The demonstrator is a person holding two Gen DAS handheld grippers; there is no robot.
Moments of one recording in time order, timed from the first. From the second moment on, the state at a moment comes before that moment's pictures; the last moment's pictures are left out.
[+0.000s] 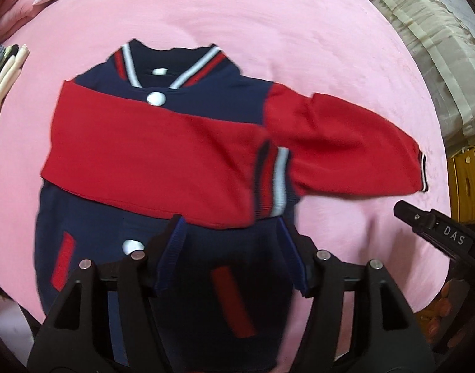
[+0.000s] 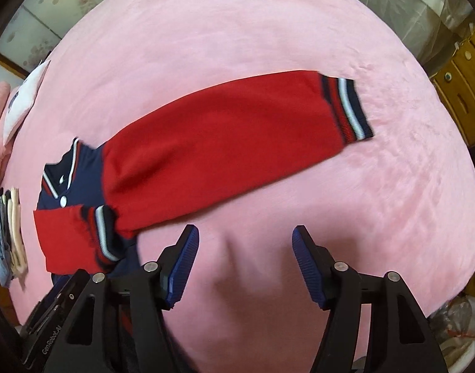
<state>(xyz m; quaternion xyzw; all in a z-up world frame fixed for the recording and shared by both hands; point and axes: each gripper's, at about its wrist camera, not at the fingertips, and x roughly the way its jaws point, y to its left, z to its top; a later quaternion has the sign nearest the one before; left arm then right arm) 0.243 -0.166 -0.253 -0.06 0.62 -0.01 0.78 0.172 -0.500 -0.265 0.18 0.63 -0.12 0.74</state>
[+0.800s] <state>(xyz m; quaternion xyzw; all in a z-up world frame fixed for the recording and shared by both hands) 0.252 -0.254 -0.283 -0.07 0.64 0.03 0.76 0.224 -0.662 -0.295 0.20 0.62 -0.05 0.76</state>
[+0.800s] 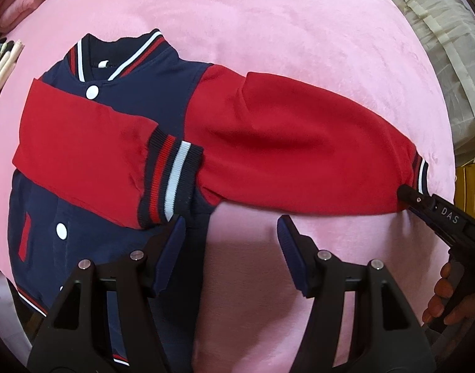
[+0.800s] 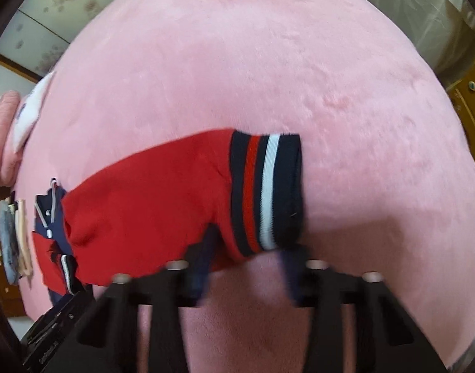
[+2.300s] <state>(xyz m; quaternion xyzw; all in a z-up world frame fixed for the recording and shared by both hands) 0.238 0.105 -0.233 -0.08 0.58 0.04 0.81 0.222 -0.208 -0.130 0.04 0.54 0.05 0.84</state>
